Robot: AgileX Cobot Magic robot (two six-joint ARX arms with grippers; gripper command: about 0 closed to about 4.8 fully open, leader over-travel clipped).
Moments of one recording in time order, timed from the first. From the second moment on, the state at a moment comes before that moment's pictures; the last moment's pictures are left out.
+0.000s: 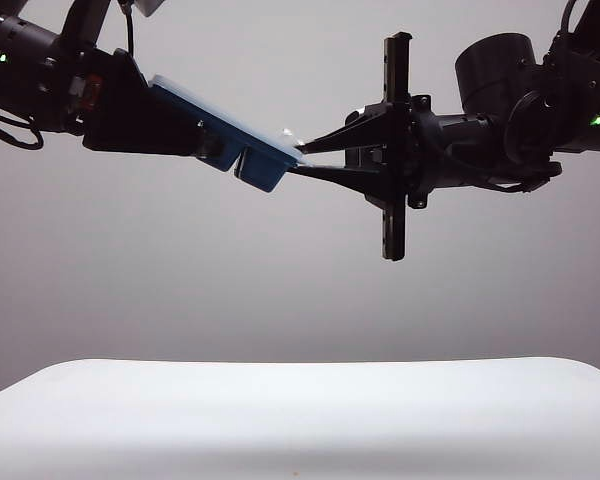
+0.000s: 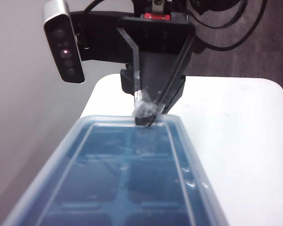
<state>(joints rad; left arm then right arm) -0.31 1.29 0.71 0.11 0.85 0.63 0.37 1.85 0.96 0.69 -1.34 1.11</state>
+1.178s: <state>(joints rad) -0.31 1.29 0.71 0.17 0.80 0.63 0.32 1.85 0.95 0.71 -1.43 1.10</state>
